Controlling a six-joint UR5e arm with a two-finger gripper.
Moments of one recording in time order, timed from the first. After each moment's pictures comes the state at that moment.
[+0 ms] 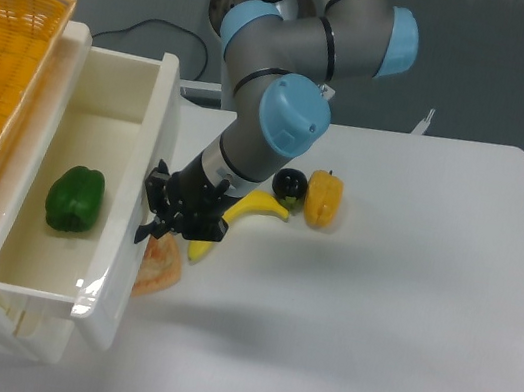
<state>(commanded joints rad) 2.37 -1.84 -1.62 -1.28 1.00 0.65</state>
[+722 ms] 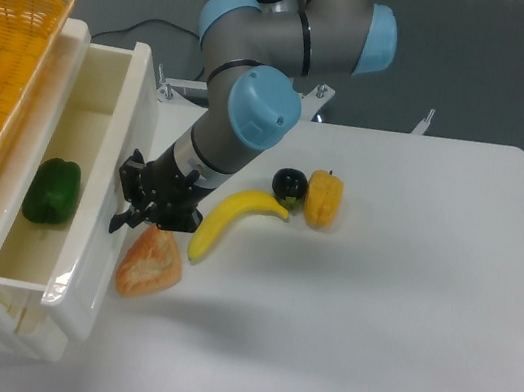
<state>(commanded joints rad) 2.32 -1.84 -1.62 -1.28 0.99 0.63</state>
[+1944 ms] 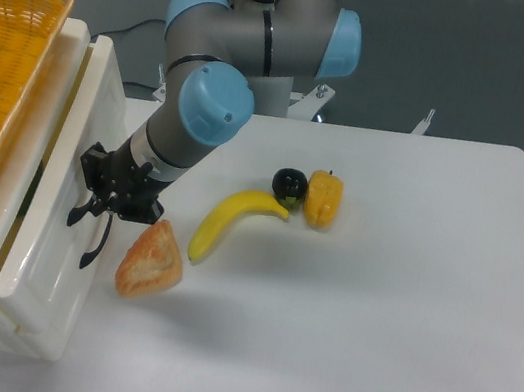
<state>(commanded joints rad) 2.23 -1.85 -1.62 -1.27 0.99 0.59</state>
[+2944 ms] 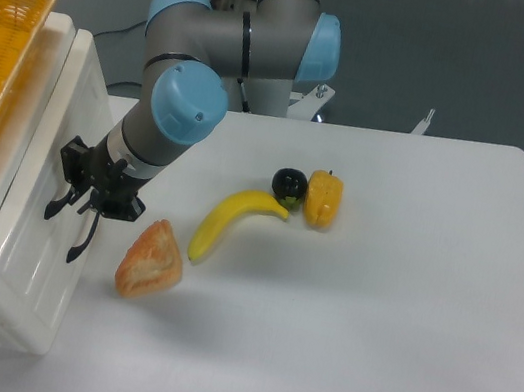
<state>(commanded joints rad) 2.25 -1.86 -1.60 -1.25 1.00 0.62</state>
